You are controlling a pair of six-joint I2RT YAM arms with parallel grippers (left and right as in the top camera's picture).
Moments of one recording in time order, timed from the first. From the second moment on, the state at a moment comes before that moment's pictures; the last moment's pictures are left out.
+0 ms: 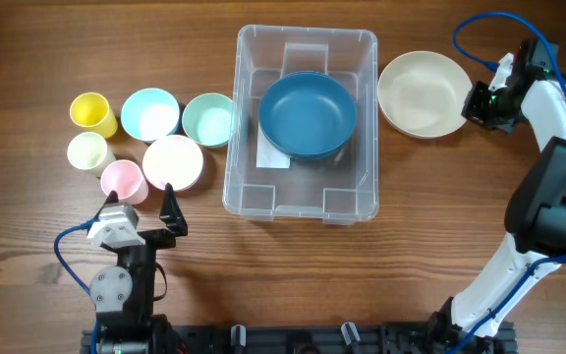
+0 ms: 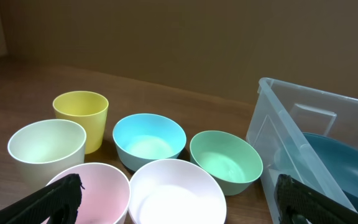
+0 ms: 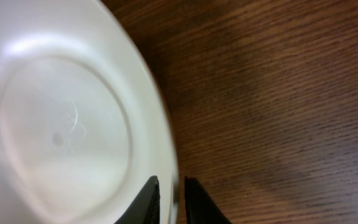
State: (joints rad) left arm 0.05 0.01 0.02 -0.09 0.00 -0.20; right arm -0.32 2.10 1.54 -0.72 -0.19 0.11
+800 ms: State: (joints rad) left arm 0.05 0.01 0.02 -0.09 0.00 -0.20; right arm -0.32 2.10 1.49 -0.63 -0.18 0.14
